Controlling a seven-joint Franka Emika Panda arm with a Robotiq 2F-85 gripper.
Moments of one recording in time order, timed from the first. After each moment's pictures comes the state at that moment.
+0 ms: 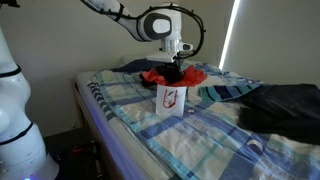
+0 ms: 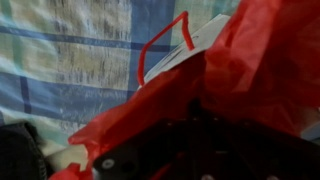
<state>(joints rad) -0.01 0.01 -0.06 -2.03 -0.09 2.17 -0.31</state>
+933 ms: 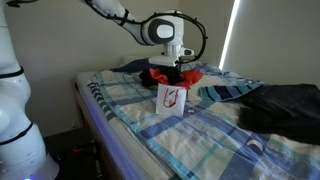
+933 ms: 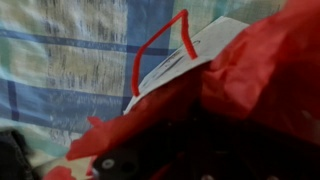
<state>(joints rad) -0.02 0.07 -0.05 -1.99 -0.09 2.14 -0.30</state>
